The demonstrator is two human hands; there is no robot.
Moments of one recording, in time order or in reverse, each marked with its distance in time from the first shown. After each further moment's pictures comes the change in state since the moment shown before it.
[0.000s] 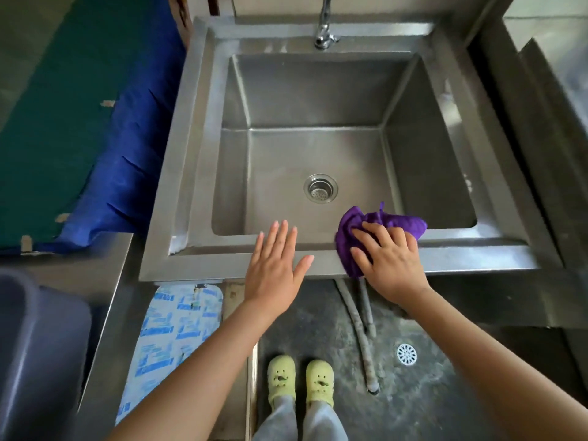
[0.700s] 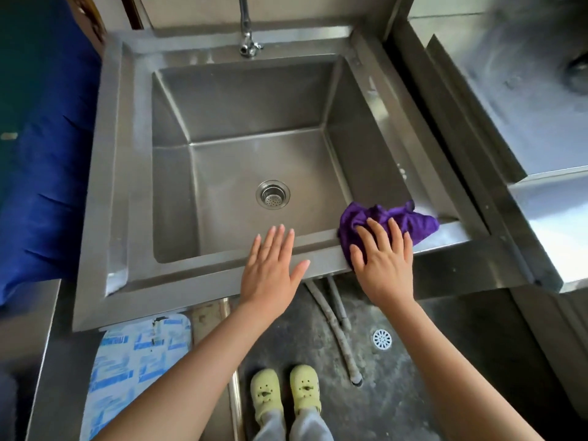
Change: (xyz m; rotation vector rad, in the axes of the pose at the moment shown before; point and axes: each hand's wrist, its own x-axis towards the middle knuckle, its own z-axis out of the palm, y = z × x) left_hand 0.027 0.053 0.005 0.014 -0.071 0.173; right_hand -0.030 0.039 0.001 0.041 0.057 0.415
